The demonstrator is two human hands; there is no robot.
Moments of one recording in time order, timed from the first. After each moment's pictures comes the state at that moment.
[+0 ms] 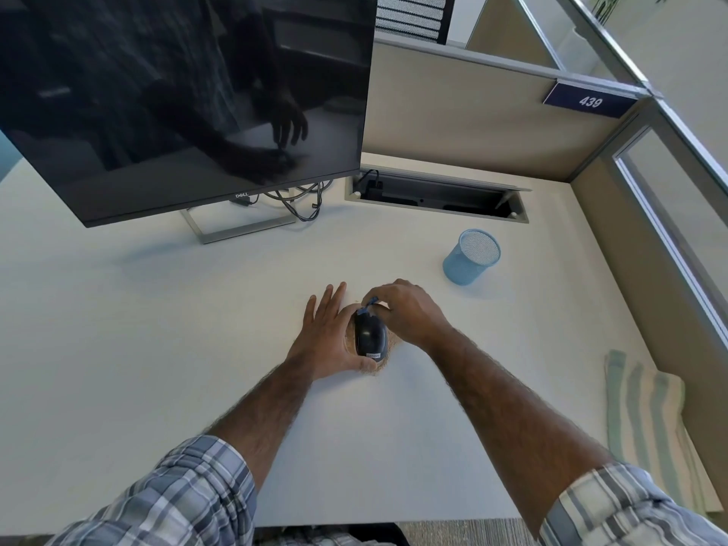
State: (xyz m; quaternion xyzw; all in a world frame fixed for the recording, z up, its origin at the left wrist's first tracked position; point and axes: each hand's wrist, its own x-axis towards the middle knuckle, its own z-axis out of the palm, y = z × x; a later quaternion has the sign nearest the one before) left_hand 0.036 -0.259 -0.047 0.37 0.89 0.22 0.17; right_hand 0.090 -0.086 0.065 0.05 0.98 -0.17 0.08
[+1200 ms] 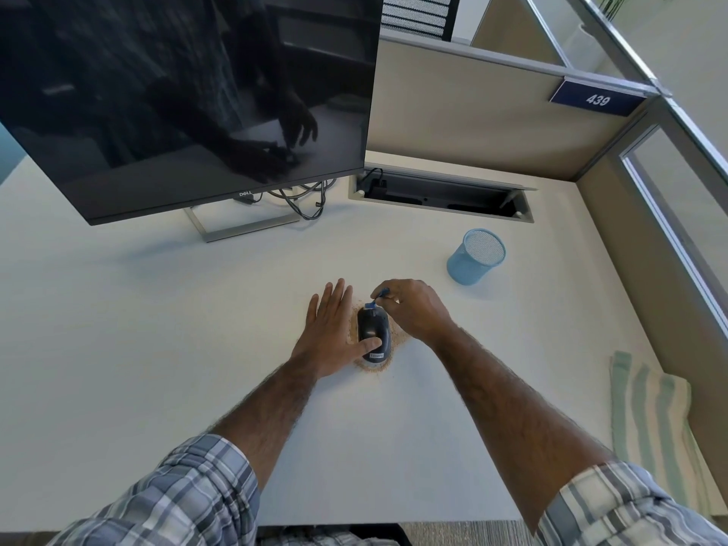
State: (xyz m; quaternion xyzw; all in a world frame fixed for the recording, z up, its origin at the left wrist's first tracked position) left_hand 0.036 -0.255 -0.048 0.34 0.89 0.23 0.17; right_hand 0.085 -0.079 0.053 0.16 0.95 -0.25 0.08
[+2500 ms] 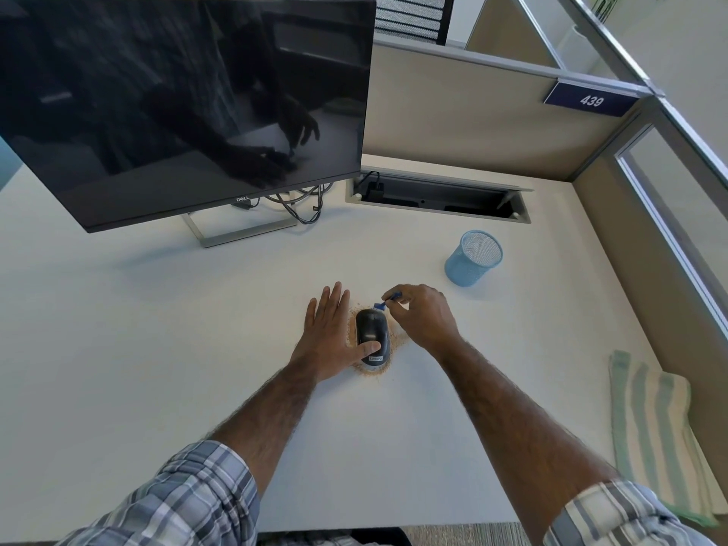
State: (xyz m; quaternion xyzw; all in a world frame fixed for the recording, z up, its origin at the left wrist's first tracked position) left_hand 0.035 -0.252 -0.046 0.34 0.90 0.21 0.17; right_hand 0.102 -0.075 0.053 0.19 0.95 -0.26 -0.01
